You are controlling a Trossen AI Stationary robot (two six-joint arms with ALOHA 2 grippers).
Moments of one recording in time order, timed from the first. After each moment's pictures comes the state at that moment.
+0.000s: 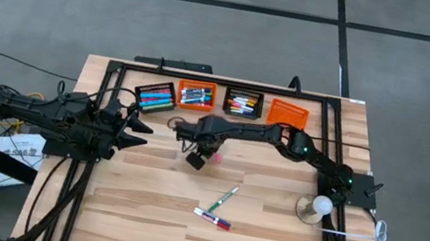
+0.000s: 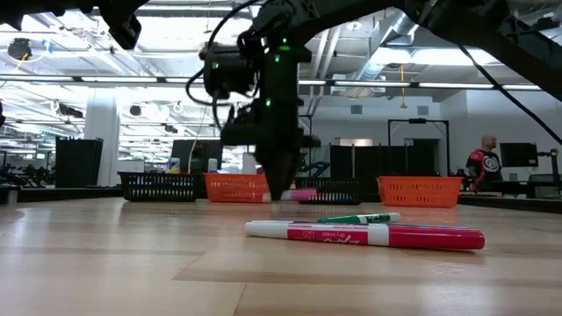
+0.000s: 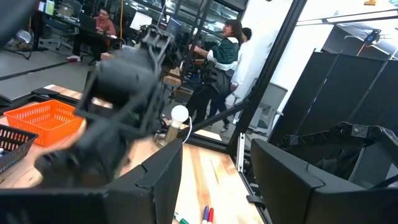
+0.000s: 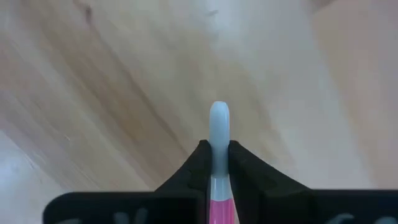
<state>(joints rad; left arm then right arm) -0.09 0.42 0.38 0.13 0.06 -0.33 -0.06 2.46 2.15 -1.24 0.08 0.42</state>
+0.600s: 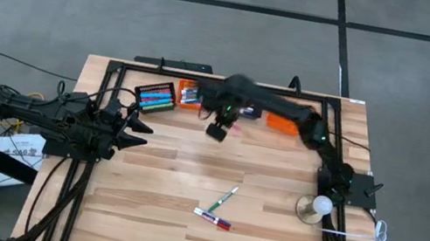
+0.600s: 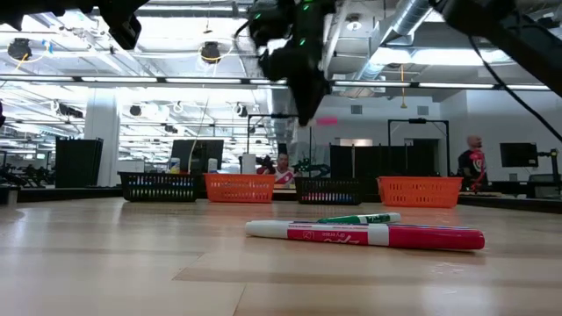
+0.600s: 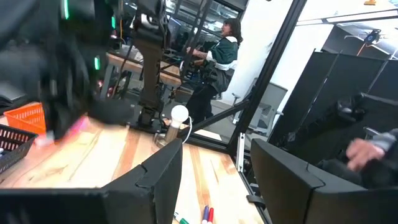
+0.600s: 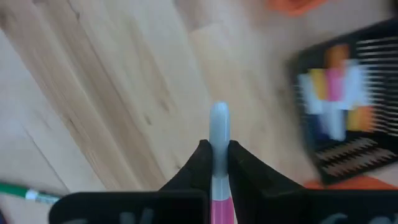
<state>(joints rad) -0.09 0.42 0.38 0.13 0.06 -0.33 -0.23 2.28 2.33 -1.54 0.05 0.09</state>
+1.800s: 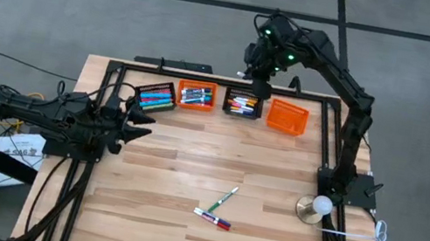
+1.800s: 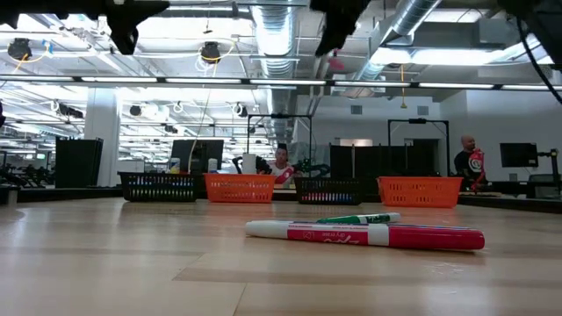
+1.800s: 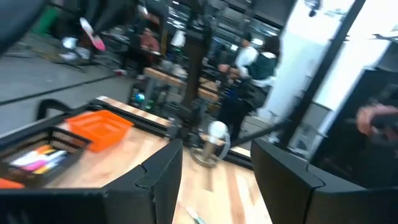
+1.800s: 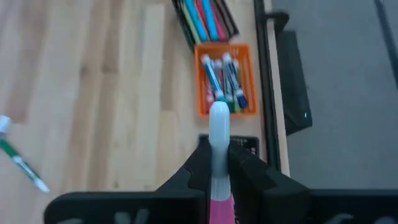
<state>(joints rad) -0.09 0.42 0.38 0.14 -0.12 -0.32 -0.56 1.94 2.33 -1.39 -0.27 -0.58</state>
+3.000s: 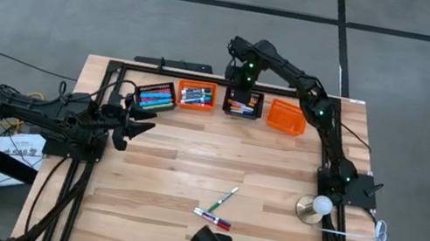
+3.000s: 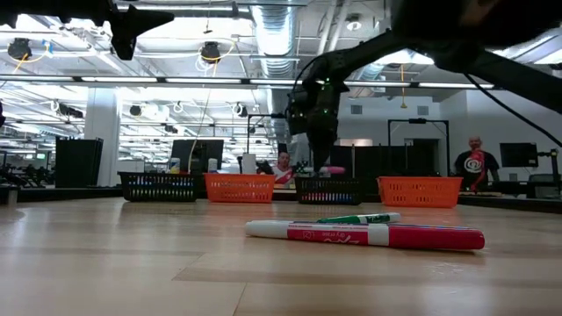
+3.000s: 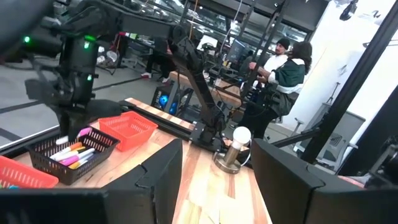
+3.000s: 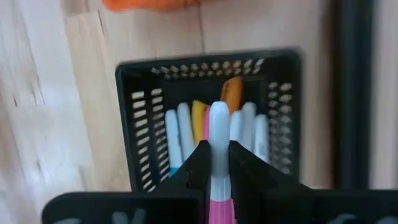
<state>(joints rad) -0.09 0.44 0.38 0.14 -0.24 -0.32 -0.67 2.44 2.32 -1.39 -0.27 -0.61</state>
